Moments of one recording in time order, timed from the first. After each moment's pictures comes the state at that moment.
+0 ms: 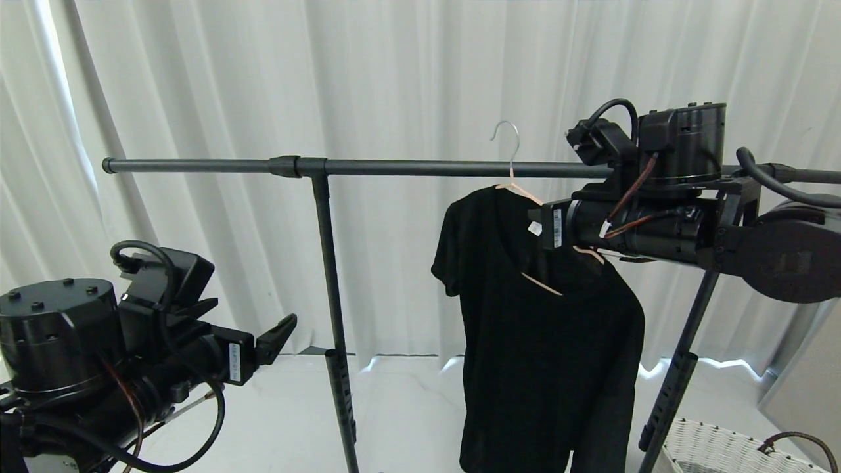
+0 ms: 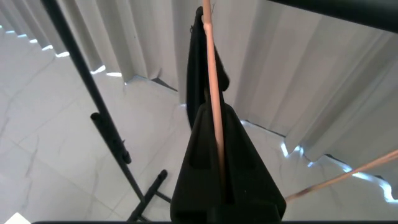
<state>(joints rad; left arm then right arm) -0.28 1.42 -0.34 -0.77 0.13 0.14 0.63 1.78 -1.29 -0.23 -0.04 0.10</state>
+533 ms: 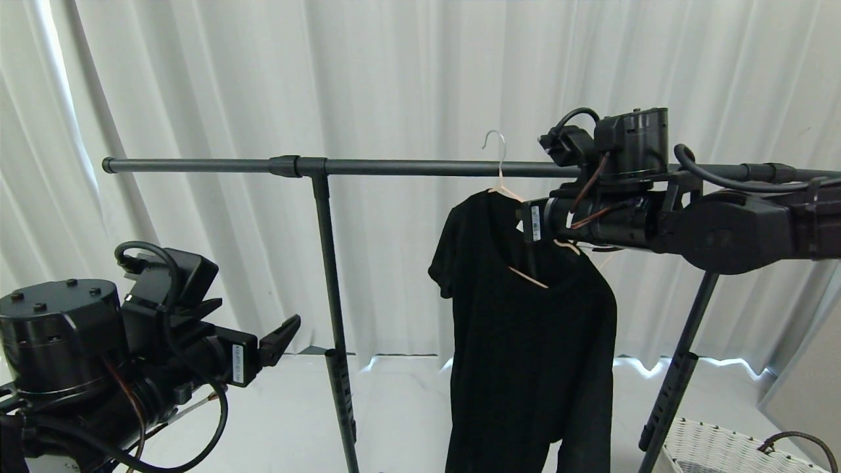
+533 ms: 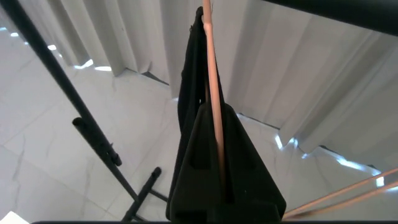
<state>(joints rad) -0.29 1.42 -0.34 -0.77 0.13 0.14 0.61 1.91 -1.47 -0.13 -0.06 0.10</state>
